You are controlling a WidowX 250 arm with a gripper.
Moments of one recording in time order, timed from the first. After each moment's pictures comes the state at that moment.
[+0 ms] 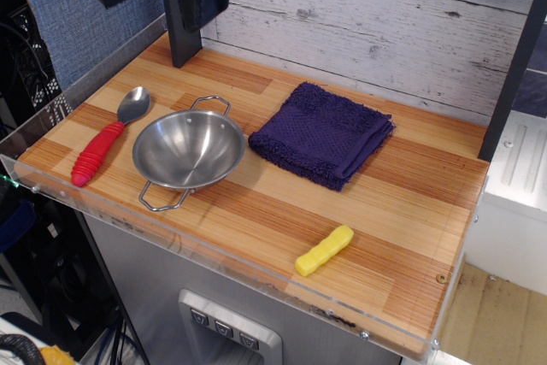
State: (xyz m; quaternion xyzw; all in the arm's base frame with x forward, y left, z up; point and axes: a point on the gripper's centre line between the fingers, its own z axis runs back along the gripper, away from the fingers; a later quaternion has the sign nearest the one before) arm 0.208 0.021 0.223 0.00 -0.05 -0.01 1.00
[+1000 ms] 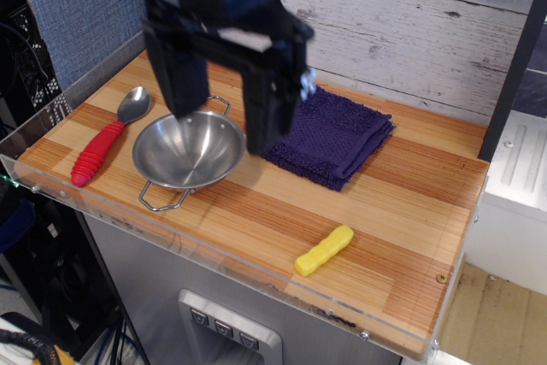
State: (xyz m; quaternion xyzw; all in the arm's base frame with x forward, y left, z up) arm 0.199 -0.025 0.165 -0.03 -0.01 -0.07 1.00
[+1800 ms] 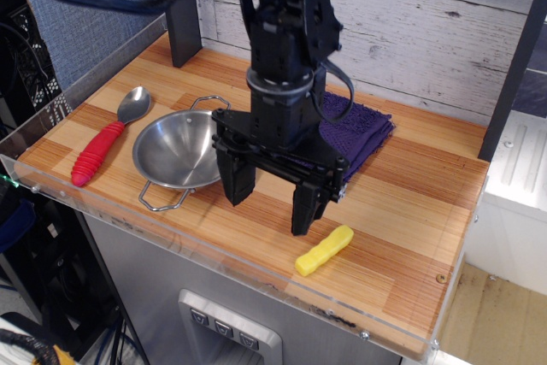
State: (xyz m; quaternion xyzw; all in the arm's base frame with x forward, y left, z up) arm 0.240 -0.025 0.056 0.00 0.02 -0.04 1.00
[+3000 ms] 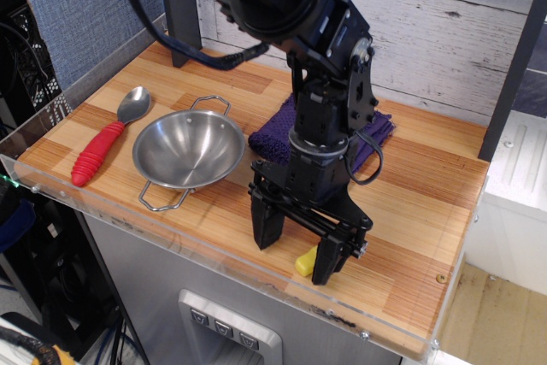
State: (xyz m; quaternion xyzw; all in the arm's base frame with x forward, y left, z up) arm 0.244 -0.044 0.005 0.01 0.08 -0.09 0.99
